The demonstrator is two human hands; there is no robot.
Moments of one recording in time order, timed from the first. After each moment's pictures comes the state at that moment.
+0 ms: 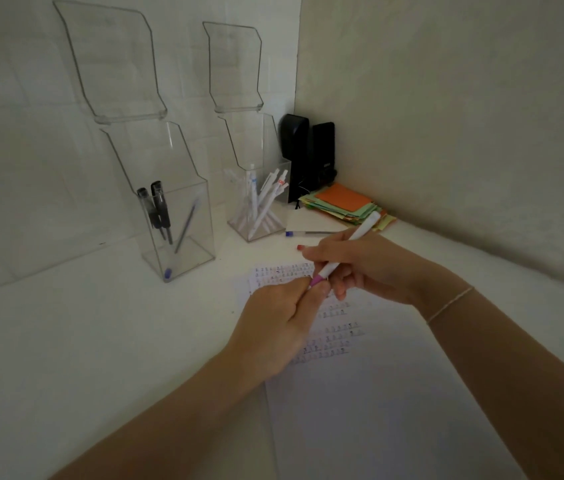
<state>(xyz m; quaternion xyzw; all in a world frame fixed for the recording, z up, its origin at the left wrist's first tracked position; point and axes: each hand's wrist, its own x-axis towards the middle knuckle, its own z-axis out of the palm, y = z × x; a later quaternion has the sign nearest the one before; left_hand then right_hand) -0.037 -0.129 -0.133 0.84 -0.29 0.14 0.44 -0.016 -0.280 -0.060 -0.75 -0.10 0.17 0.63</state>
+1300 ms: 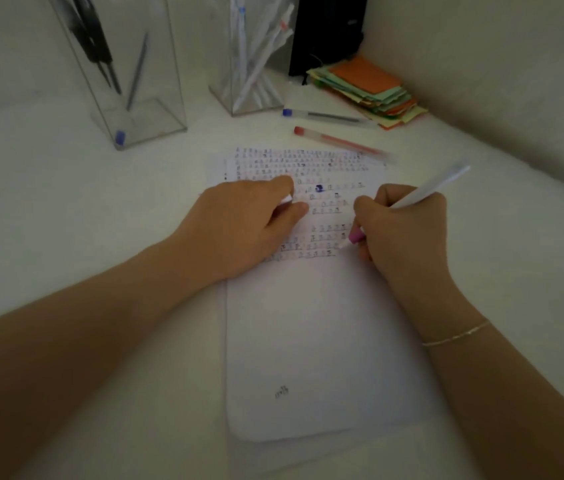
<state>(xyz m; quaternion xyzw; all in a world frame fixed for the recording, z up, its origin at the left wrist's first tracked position) -0.025 -0.121 -0.161 0.93 -0.26 0.15 0.20 -0.056 -0.291 -0.142 -0.81 0.11 -0.15 0.55</state>
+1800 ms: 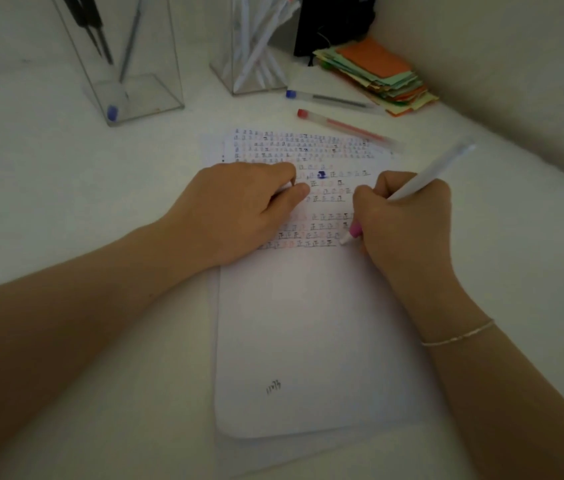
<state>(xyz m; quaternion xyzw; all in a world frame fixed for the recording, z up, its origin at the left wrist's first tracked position) -0.024 -0.121 -0.164 0.93 -0.26 0.15 0.19 -0.054 -0.290 -0.146 -0.86 0.08 -0.19 0.47</state>
